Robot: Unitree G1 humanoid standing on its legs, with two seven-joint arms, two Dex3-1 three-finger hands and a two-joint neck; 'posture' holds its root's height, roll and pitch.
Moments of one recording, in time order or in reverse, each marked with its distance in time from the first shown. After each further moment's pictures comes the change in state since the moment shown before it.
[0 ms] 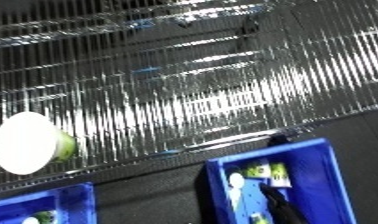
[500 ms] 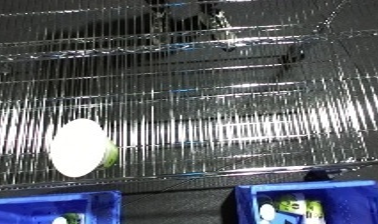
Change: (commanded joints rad) left arm 0.004 -0.007 -0.026 -0.028 0.033 -0.021 0.007; right arm 0.037 0.037 0.023 0.002 0.065 -0.022 -0.044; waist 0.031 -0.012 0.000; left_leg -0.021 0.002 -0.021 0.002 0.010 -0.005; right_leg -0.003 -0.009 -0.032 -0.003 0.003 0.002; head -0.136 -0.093
